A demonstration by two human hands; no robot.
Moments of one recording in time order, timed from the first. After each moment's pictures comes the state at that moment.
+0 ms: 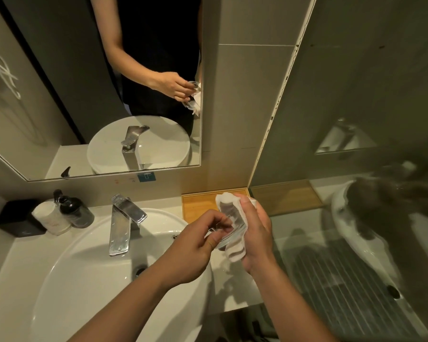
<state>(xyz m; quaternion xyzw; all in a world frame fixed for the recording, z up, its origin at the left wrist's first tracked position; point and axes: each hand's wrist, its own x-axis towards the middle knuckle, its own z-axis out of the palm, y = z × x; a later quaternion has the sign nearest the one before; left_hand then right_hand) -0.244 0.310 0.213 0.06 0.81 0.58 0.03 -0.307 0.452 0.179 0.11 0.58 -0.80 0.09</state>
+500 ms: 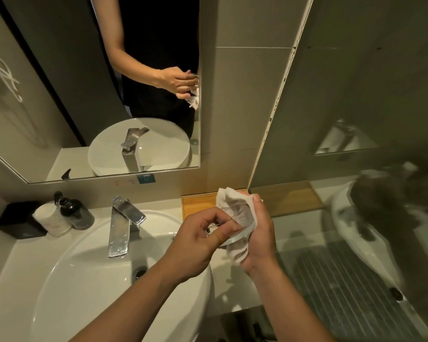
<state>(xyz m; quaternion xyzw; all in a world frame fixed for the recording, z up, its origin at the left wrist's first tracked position) -0.251 0.325 0.231 0.03 0.76 0.65 -0.03 -0.307 0.454 0.182 0.13 0.51 -0.84 0.12</state>
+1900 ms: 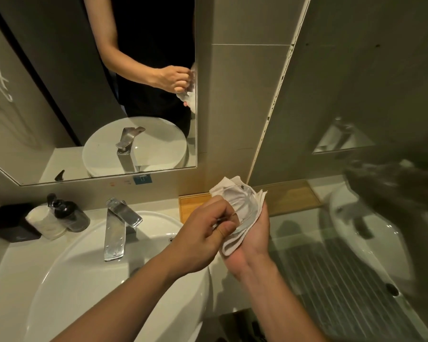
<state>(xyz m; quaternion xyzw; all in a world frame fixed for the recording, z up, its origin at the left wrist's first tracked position) -0.269 0.323 0.240 0.14 0.84 0.52 -0.05 -0.307 0.438 0.206 0.11 0.26 -0.94 0.19</state>
